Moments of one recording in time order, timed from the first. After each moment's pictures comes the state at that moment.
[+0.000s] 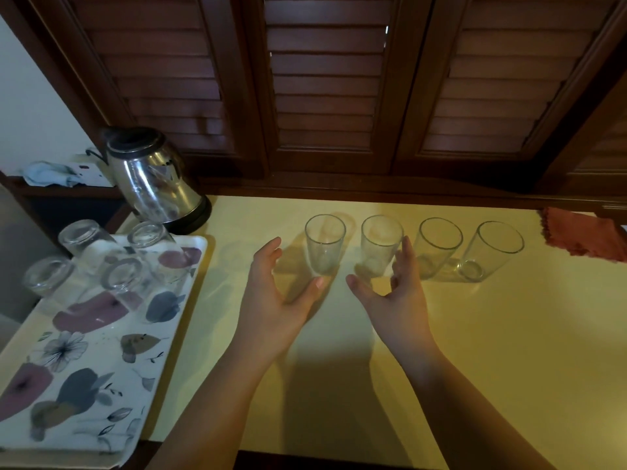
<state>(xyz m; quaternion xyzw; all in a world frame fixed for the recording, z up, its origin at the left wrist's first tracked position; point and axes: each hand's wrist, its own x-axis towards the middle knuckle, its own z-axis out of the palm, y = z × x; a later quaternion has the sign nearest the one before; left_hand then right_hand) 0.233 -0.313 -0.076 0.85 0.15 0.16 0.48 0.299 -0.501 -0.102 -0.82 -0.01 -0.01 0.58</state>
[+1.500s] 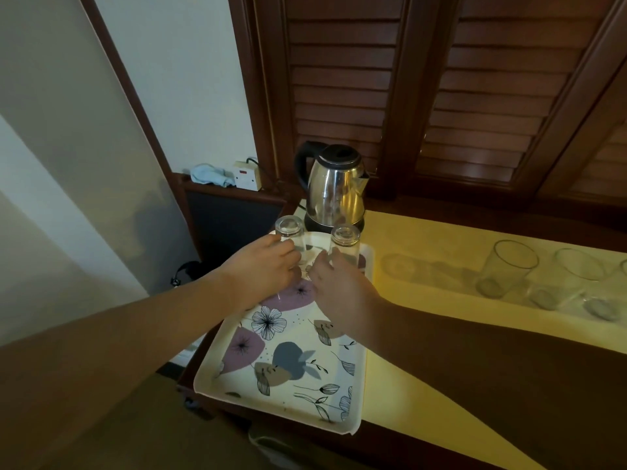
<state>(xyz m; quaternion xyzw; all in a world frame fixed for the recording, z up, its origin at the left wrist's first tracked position) 0.153 0.029 -0.022 0.91 -0.21 -0.02 -0.37 0.206 -0.162 -0.042 -0.68 -0.54 -0.18 -0.46</state>
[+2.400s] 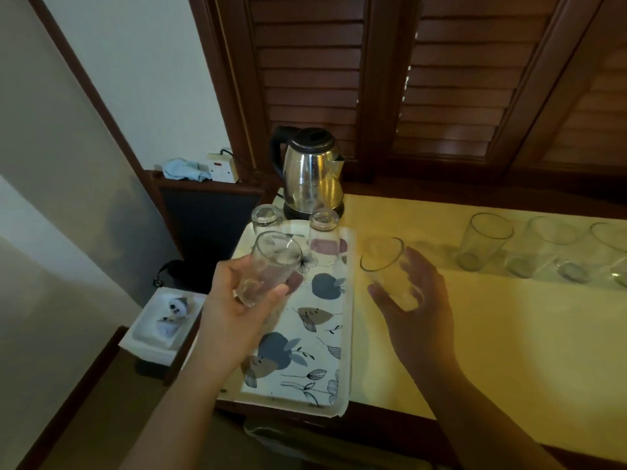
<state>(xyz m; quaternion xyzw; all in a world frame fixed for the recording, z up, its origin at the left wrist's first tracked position) 0.069 -0.050 -0.052 0.81 0.21 0.23 0.50 0.169 -0.285 -0.081 -0.80 -0.07 -0.08 0.59</state>
